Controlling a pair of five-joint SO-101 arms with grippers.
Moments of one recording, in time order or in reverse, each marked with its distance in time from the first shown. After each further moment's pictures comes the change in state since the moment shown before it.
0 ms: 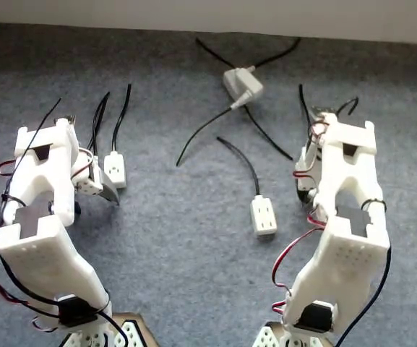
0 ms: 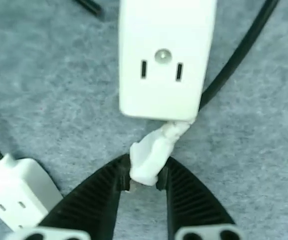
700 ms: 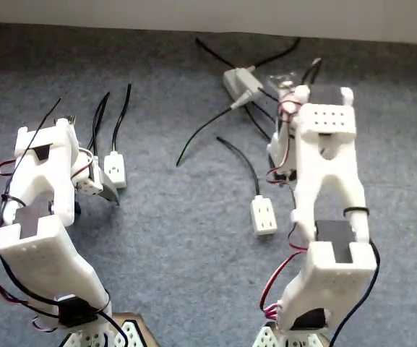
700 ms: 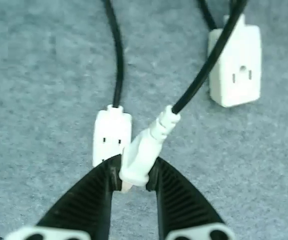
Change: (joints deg) left arm 0.1 0.0 0.0 0.0 0.0; right arm -15.6 -14.5 -9.3 16.7 5.4
